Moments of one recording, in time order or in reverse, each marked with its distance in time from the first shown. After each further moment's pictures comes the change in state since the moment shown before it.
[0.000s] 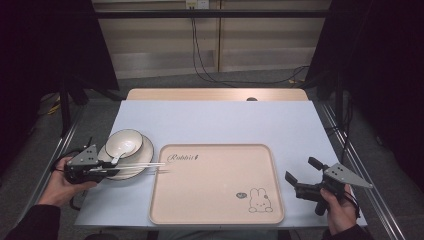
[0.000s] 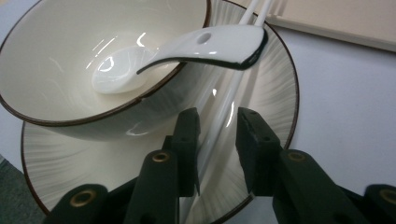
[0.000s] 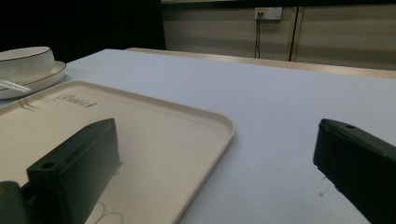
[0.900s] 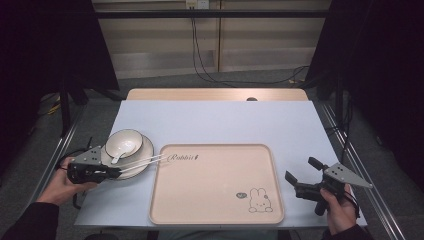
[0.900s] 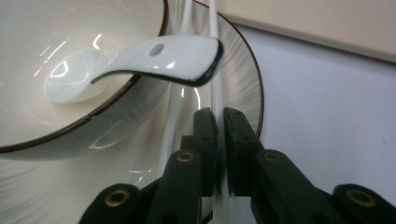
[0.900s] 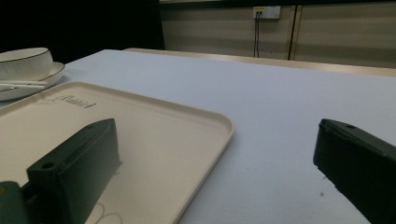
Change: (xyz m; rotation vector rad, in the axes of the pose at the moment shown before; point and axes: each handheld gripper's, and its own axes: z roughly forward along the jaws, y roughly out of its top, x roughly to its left) left arm -0.002 0.007 0.003 0.013 -0.124 -0.015; right arm -0.001 -0.001 0.001 0.004 -0.006 -0.001
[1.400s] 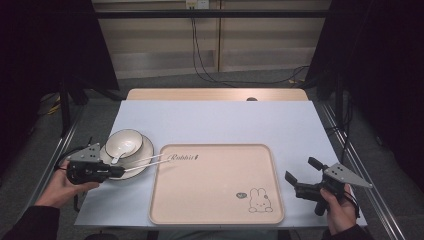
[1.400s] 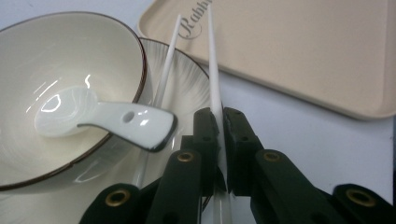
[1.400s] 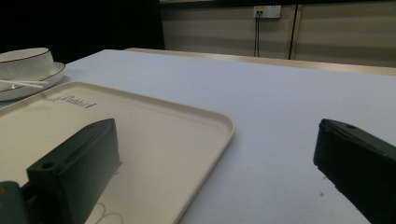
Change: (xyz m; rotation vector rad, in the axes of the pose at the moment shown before) left arm -0.015 0.022 -0.010 -0.091 -0.012 -0.073; right arm 0.000 0.000 0.000 0.004 0.002 0.004
